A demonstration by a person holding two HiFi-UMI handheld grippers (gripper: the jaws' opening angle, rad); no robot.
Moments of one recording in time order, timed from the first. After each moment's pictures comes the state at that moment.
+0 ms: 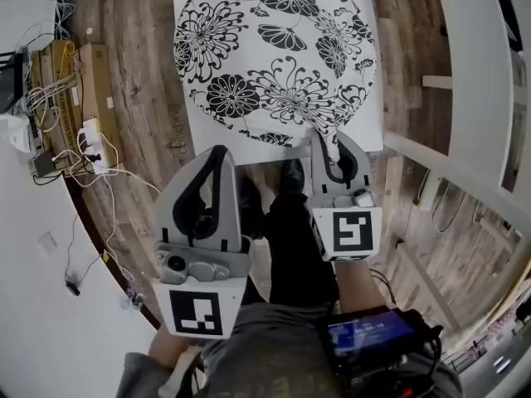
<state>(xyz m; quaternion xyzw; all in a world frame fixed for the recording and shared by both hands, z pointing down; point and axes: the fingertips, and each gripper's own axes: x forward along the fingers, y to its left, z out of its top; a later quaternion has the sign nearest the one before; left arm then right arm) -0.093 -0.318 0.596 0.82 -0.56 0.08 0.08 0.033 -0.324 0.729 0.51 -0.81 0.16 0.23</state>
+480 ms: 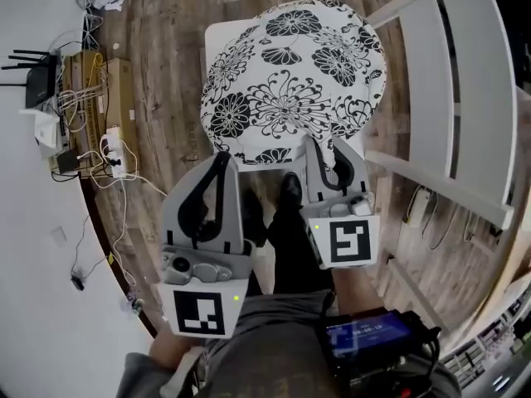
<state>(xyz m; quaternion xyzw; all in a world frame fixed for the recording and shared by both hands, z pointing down) -0.087 -0.326 0.527 0.81 -0.58 0.07 0.03 0.018 -0.354 0.640 0.50 -0.85 0.12 0.15</state>
